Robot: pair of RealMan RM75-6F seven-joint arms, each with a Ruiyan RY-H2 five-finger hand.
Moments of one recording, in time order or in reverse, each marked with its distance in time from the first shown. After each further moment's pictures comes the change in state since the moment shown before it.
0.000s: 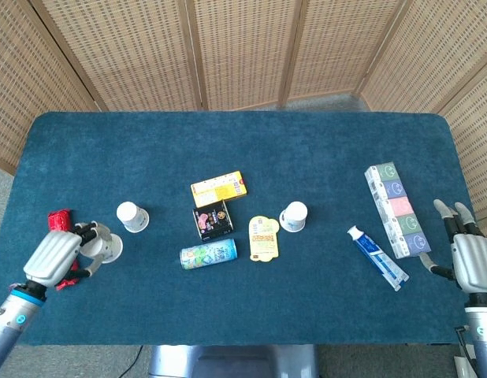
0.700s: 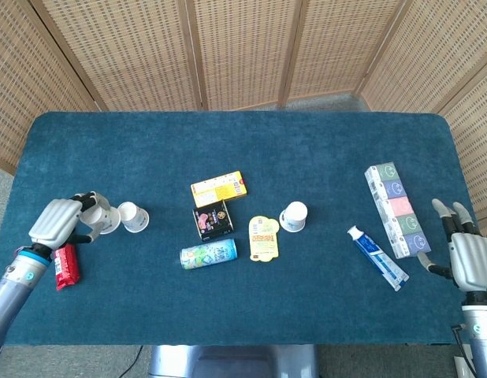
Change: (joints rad) left arm -0.134 -0.092 -0.094 0.221 -0.141 -0.170 -0.108; right arm 0.005 -0.004 0.007 -0.019 0.025 -0.010 -0.017
